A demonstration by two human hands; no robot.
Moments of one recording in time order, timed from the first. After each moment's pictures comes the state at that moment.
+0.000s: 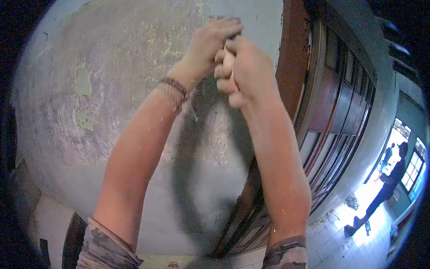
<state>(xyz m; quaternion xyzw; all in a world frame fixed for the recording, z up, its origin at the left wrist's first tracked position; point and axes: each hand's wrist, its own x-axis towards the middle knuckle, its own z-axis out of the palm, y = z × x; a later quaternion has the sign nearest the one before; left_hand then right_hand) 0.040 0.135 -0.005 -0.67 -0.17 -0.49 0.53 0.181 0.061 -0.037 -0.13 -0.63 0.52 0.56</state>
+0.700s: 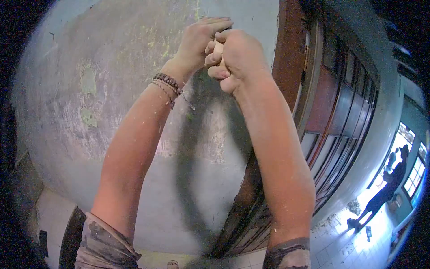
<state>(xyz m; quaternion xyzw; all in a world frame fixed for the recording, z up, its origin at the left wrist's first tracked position) 0.038 0.119 0.005 -0.67 -0.20 -0.49 0.51 0.181 0.050 -0.015 -0.10 -0.60 0.57 0.55</state>
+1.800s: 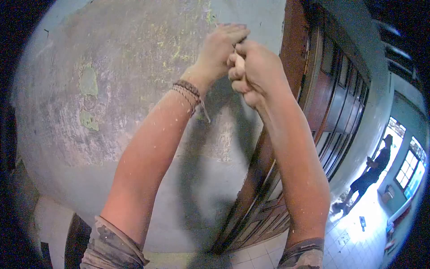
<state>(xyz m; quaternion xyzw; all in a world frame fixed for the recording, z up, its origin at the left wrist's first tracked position) 0.046 0.123 -0.004 -0.68 -0.19 -0.53 0.47 0.173 0.042 -0.020 -0.18 -0.63 0.49 0.58</state>
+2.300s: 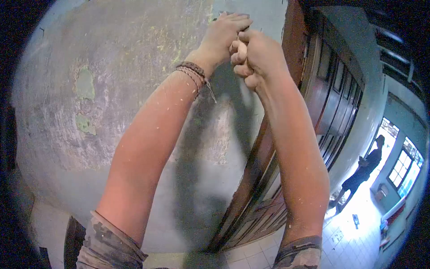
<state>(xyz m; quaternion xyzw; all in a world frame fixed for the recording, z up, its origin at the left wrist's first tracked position) 0.040 0.138 0.041 -0.65 -0.17 -0.53 0.52 0.160 0.042 0.016 -0.20 -0.63 0.44 0.61</state>
